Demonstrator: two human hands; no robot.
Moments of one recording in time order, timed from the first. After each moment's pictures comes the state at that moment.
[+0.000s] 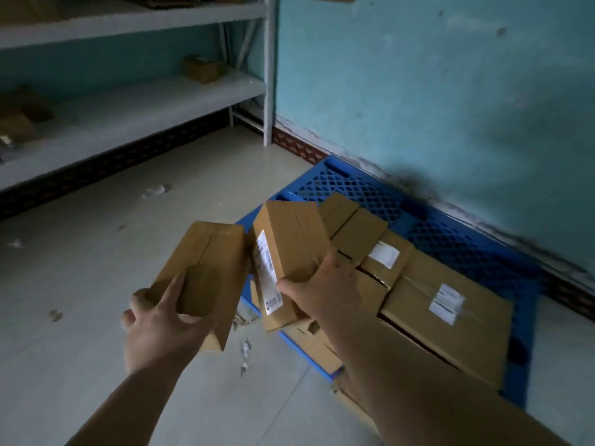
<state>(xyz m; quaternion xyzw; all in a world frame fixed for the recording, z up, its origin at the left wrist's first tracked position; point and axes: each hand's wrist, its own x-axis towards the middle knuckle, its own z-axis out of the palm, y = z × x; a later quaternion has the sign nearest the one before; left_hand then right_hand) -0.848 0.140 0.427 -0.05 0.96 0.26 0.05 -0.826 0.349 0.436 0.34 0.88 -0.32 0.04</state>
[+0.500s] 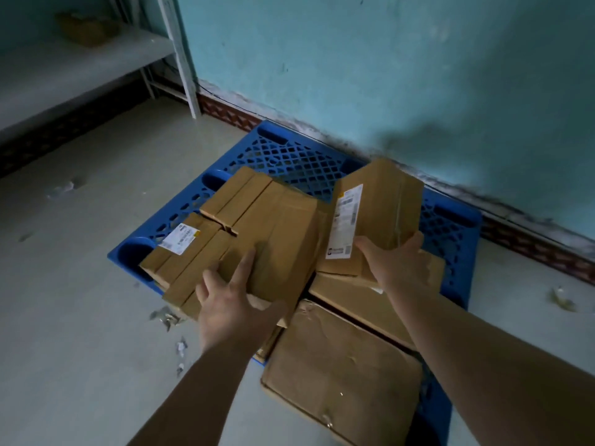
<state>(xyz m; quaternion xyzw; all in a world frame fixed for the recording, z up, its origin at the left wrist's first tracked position) -0.789 0.429 0.401 0.12 0.95 0.28 0.12 -0.739 0.653 0.399 0.62 0.71 -0.33 -0.05</state>
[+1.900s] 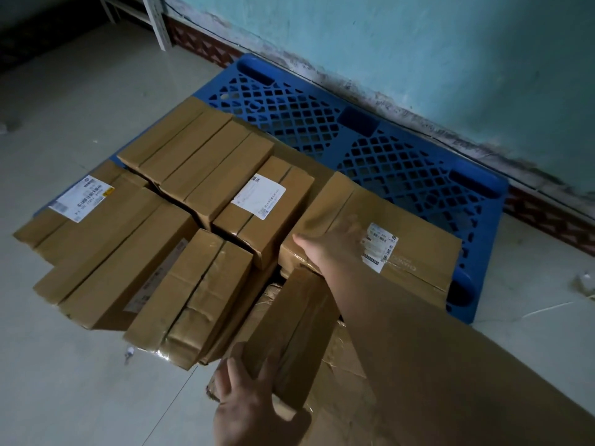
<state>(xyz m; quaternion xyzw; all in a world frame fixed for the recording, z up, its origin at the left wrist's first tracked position) -0.688 0.506 0.220 0.20 0.94 0.05 0.27 -0.811 0.707 0.214 0.54 0.78 -0.28 0.17</state>
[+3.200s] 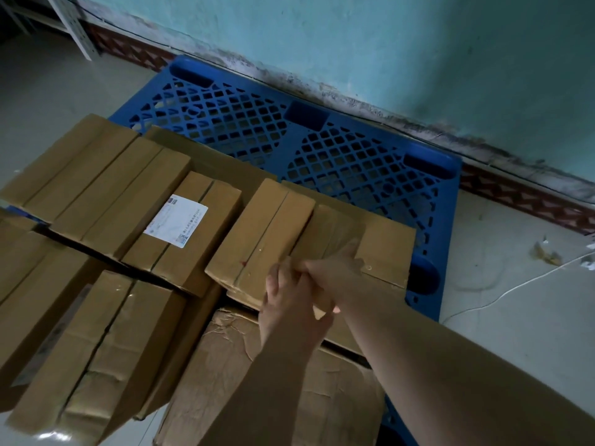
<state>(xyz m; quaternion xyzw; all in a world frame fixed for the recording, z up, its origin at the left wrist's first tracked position) -0.740 0.688 0.198 0.29 0.91 0.16 0.23 -0.746 0.794 0.203 0.61 0.64 -0.44 0.14</state>
